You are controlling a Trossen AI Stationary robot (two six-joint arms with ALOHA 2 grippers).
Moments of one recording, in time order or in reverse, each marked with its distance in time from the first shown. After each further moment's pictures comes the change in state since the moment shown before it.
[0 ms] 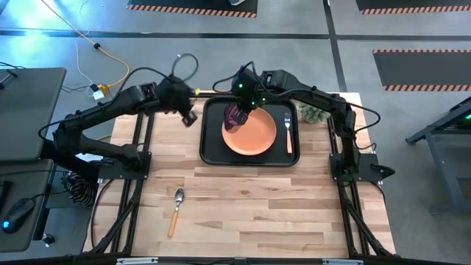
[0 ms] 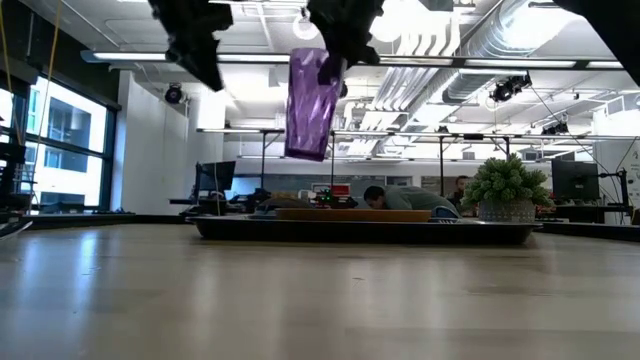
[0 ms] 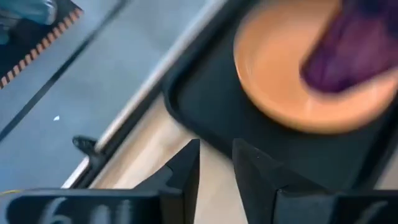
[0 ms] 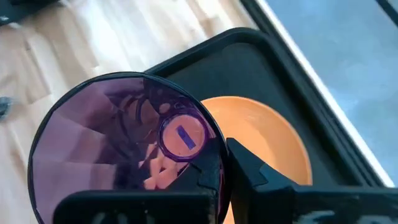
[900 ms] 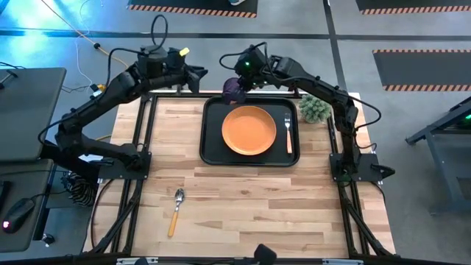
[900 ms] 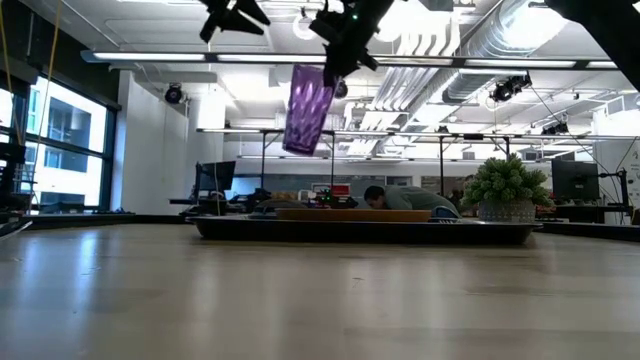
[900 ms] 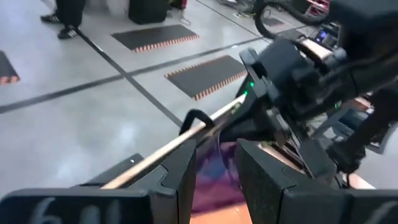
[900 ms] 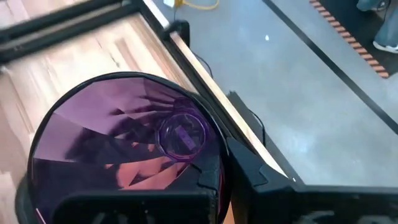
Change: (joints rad) left arm 0.166 0.034 0.163 0.413 0.301 -0.253; right arm -0.137 0.000 0.000 0.210 0.066 -0.122
